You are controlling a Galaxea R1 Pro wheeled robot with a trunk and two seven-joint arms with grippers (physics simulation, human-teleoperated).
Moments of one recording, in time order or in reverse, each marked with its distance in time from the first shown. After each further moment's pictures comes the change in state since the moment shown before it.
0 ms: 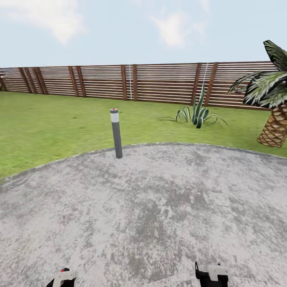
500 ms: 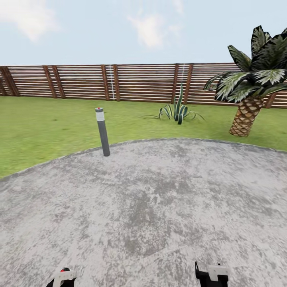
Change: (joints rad) left arm 0.000 0.000 0.000 0.000 0.000 -0.001 0.000; right arm 0.000 0.000 0.000 0.000 0.000 -0.001 0.000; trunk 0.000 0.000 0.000
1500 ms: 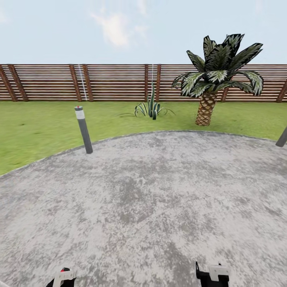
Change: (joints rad) left arm 0.000 0.000 0.000 0.000 0.000 -0.001 0.000; right arm 0.000 -0.004 0.000 0.000 0.000 0.001 0.000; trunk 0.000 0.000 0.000
